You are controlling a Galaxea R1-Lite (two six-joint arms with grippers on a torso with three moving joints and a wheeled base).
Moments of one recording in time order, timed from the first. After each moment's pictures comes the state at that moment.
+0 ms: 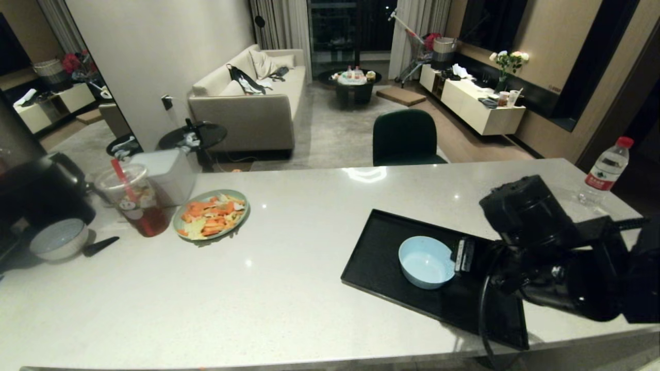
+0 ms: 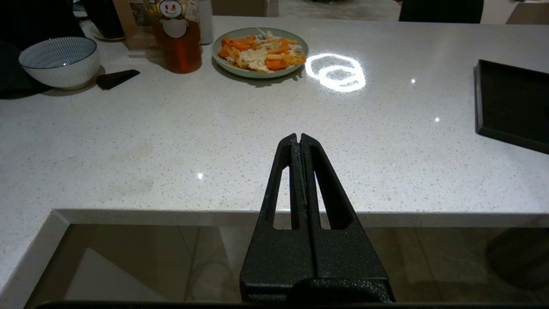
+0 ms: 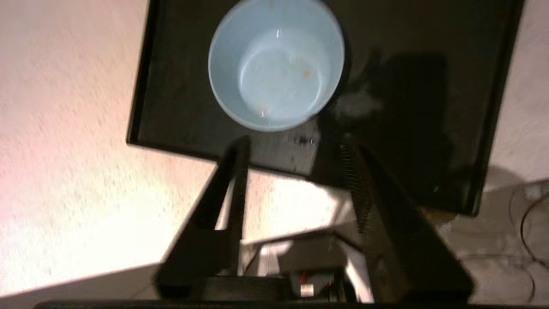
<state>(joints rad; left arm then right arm) 0.00 0.00 0.00 0.00 0.02 -0.06 0.67 1.60 -0.90 0.08 -0.46 0.77</state>
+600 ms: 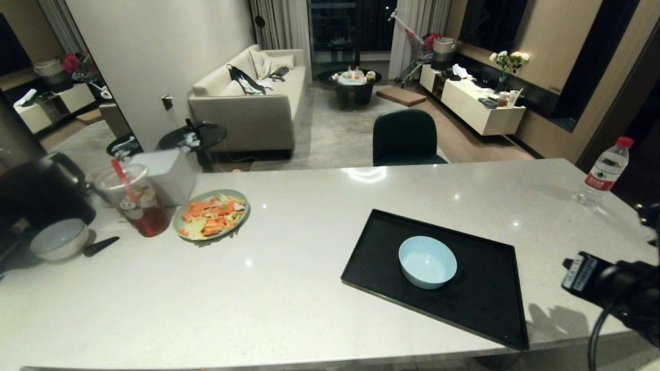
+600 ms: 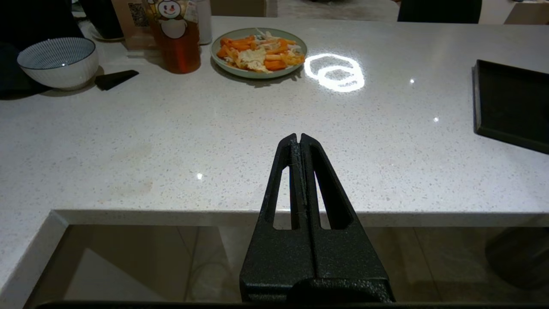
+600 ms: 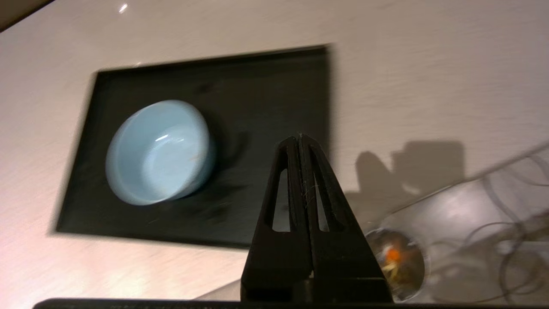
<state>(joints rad) 0.00 0.00 0.00 0.00 0.02 -0.06 0.37 1.23 -0.39 -0.38 -0.51 0.55</state>
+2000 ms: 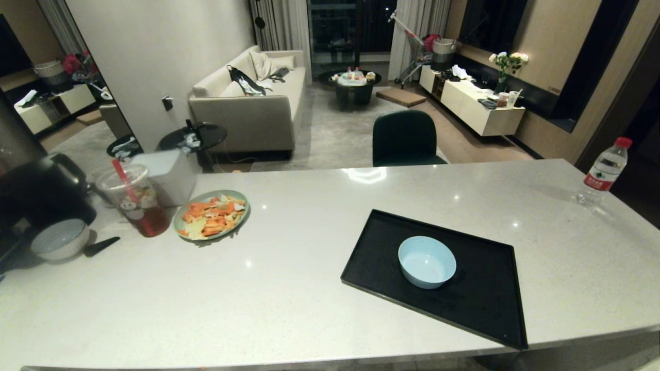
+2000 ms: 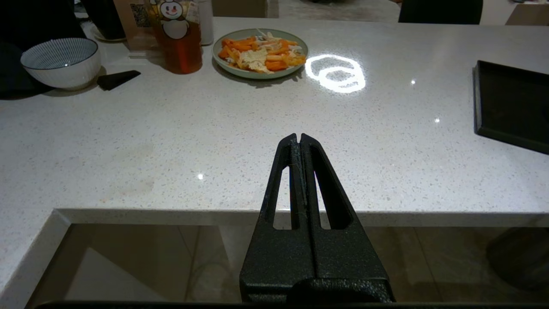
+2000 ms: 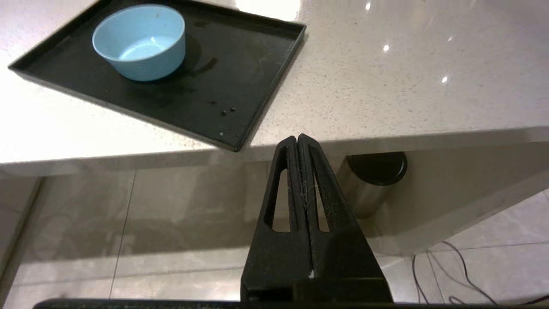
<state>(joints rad) 0.00 0.00 0.00 0.00 0.02 -0.06 0.03 0.24 0.00 -0.05 -0.06 0.00</state>
